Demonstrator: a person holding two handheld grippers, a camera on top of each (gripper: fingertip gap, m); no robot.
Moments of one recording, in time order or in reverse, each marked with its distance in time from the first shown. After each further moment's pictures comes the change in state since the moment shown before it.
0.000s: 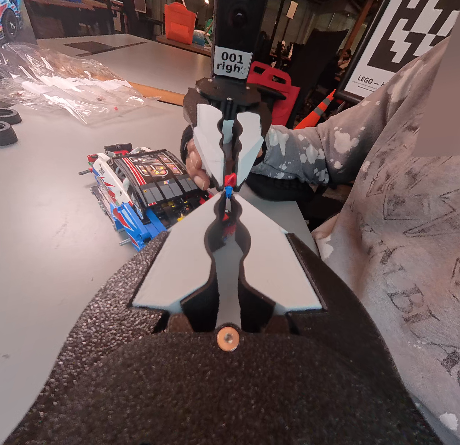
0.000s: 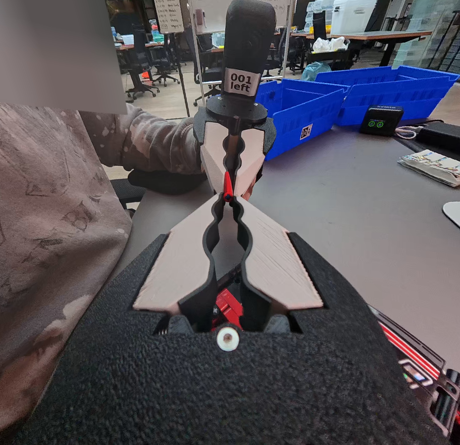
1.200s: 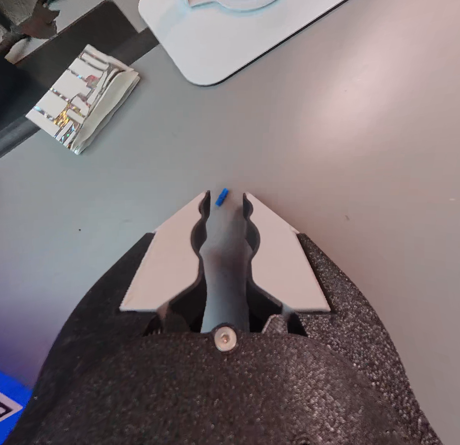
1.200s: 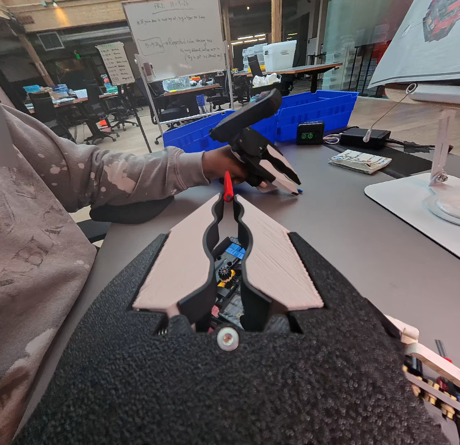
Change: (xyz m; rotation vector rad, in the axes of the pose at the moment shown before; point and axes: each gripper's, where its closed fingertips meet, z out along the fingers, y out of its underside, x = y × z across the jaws) left arm -0.228 0.087 -0.146 -0.504 -1.092 -0.164; right arm 0.047 -0.012 -0.035 0.130 0.199 0.096
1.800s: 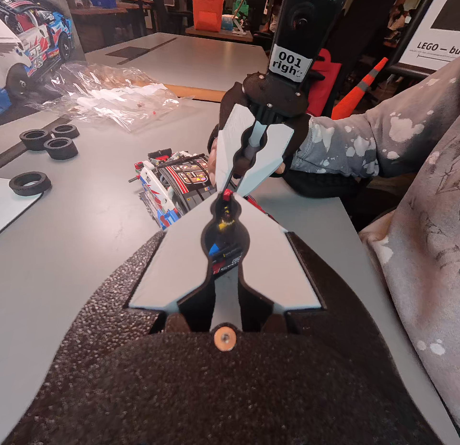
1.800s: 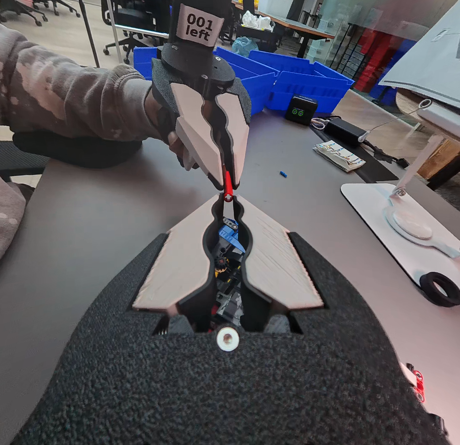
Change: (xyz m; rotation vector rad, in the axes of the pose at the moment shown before) left arm 0.210 -0.061 -0.148 0.521 0.938 0.247; right arm -0.012 0.030 0.022 -0.214 0.106 -0.310
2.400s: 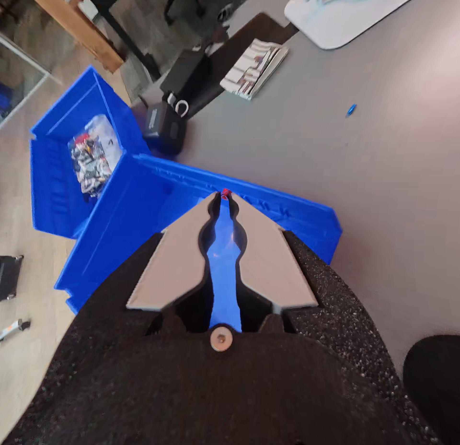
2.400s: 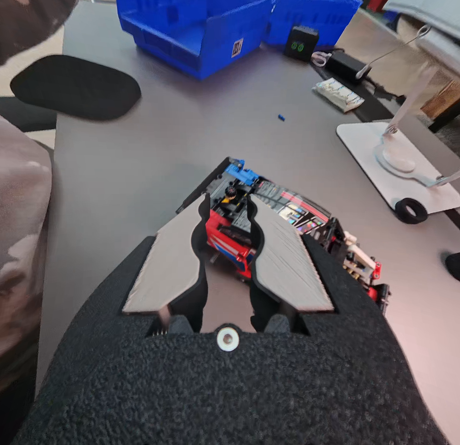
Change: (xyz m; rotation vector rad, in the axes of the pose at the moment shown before) left arm -0.113 0.051 -0.327 -0.577 -1.165 -0.080; right arm -0.010 0.023 -0.066 -0.226 0.034 0.043
